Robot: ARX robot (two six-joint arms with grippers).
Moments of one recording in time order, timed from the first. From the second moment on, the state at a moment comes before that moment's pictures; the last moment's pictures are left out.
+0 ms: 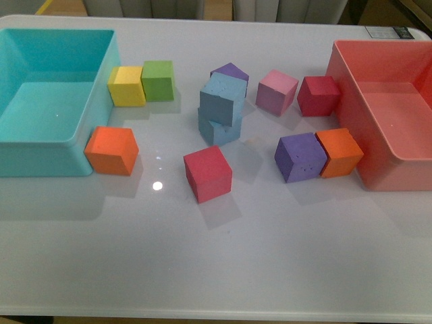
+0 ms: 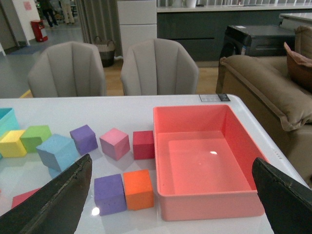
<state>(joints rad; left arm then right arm) 0.00 0.36 0.02 0.36 0.00 0.00 0.00 0.00 0.02 0.00 0.00 0.00</state>
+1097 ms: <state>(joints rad) 0.00 0.01 0.02 0.00 0.00 0.00 0.00 0.00 0.02 0.00 0.00 0.00</state>
